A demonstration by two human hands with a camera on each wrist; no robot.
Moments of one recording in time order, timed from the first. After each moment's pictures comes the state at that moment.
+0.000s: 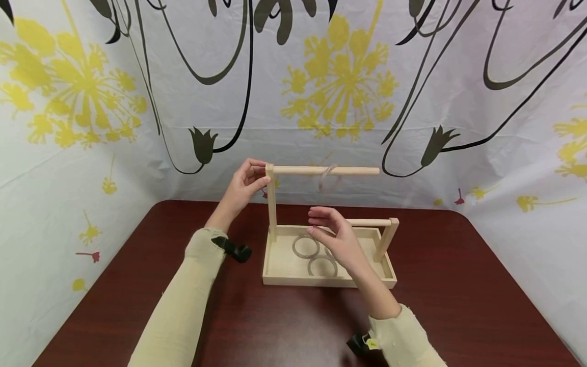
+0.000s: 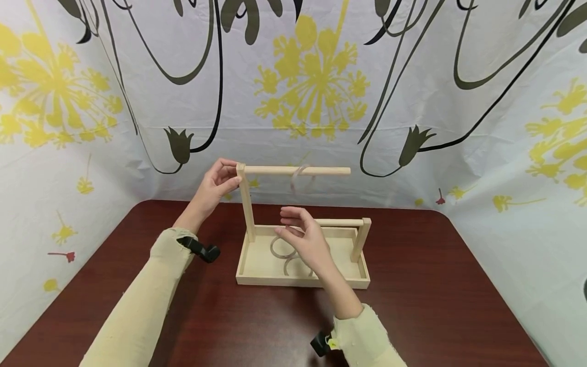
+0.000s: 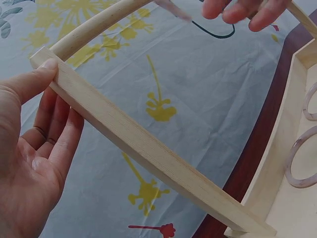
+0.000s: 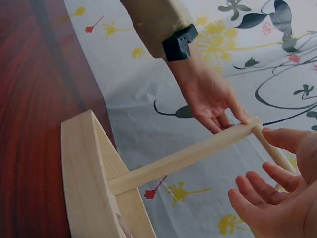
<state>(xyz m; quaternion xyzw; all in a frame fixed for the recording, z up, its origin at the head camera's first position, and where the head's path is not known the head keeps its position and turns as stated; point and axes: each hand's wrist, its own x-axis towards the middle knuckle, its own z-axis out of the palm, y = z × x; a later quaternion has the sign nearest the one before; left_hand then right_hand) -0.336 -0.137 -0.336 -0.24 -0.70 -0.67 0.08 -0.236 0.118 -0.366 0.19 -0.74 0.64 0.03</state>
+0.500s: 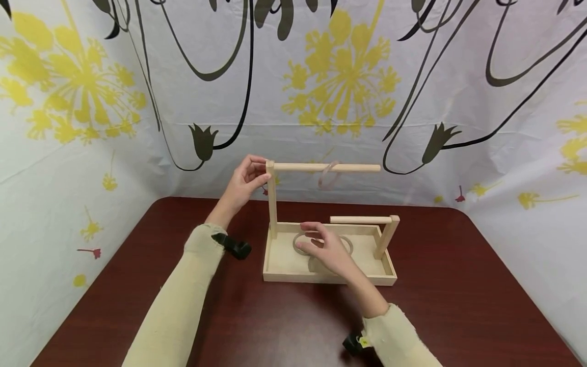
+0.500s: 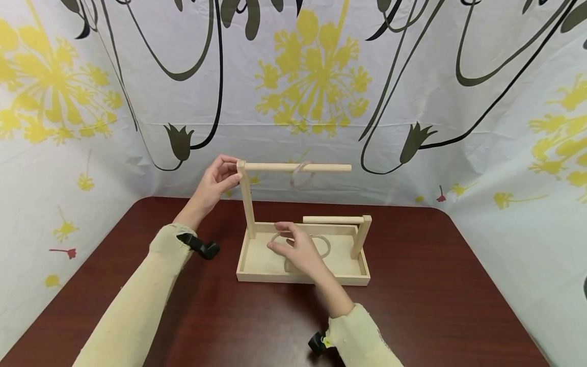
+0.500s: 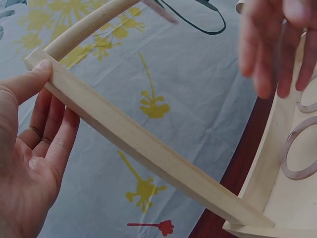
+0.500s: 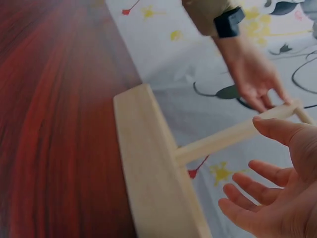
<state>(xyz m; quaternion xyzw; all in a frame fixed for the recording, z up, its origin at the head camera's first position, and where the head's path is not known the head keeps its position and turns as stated) -0.339 -0.138 -0.337 -0.25 -0.70 -0.66 0.08 -0.244 0.112 -0.406 0.21 -0.79 0.57 -0.03</state>
